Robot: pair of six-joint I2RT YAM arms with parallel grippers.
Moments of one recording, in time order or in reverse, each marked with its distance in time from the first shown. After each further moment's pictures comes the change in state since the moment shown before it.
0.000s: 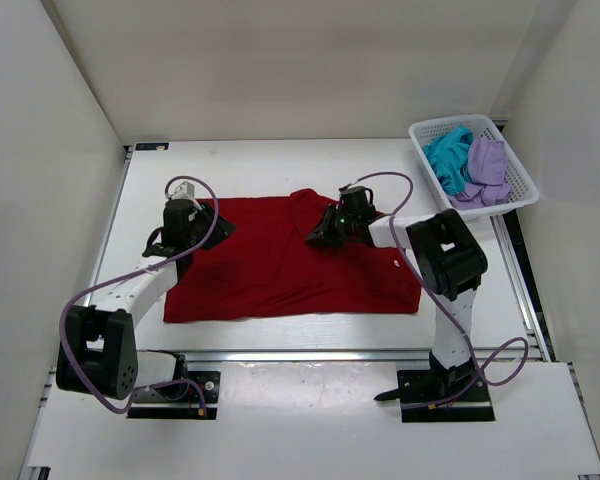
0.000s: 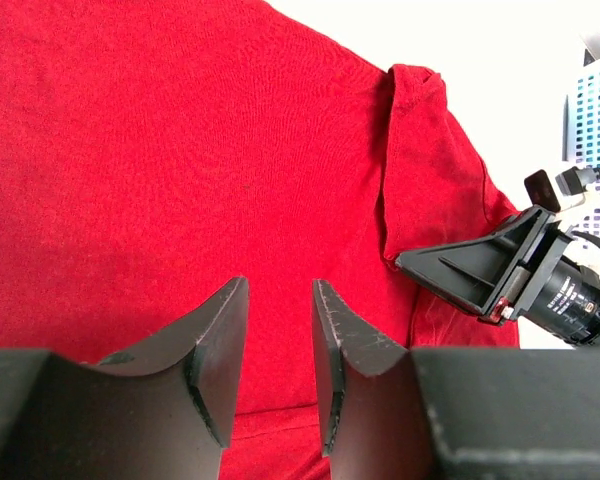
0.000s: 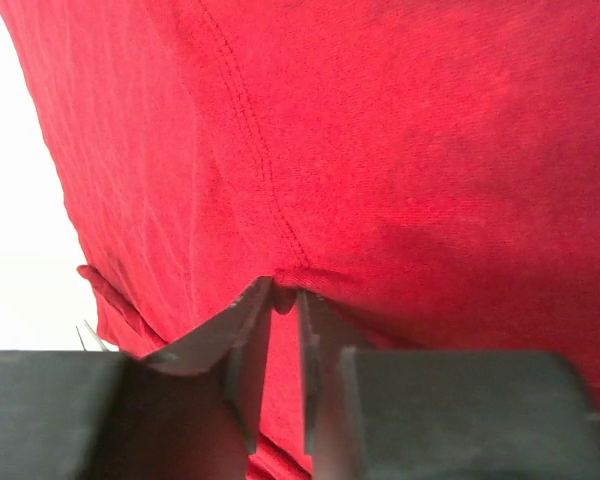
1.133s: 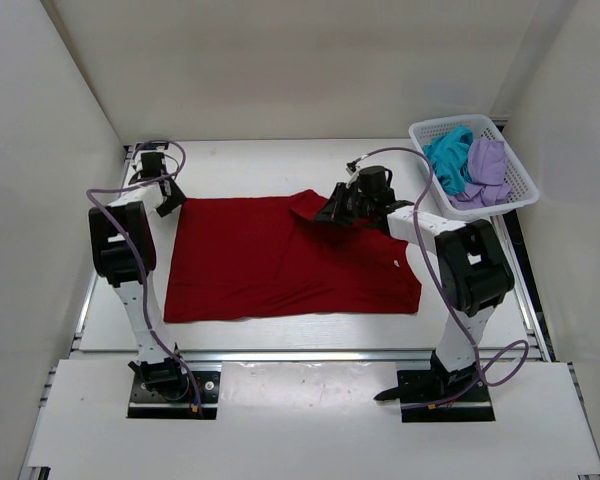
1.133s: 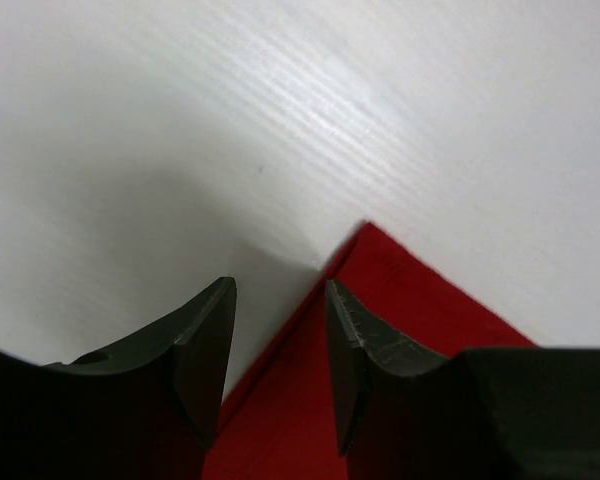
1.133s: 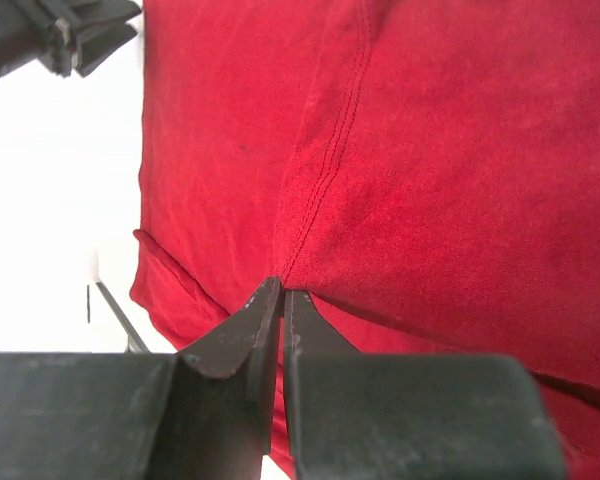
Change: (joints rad) left arm 0.303 0.811 0.775 -0.329 -0.276 0.218; right arm -0.060 -0.173 0.026 -0.061 -0.105 -0.151
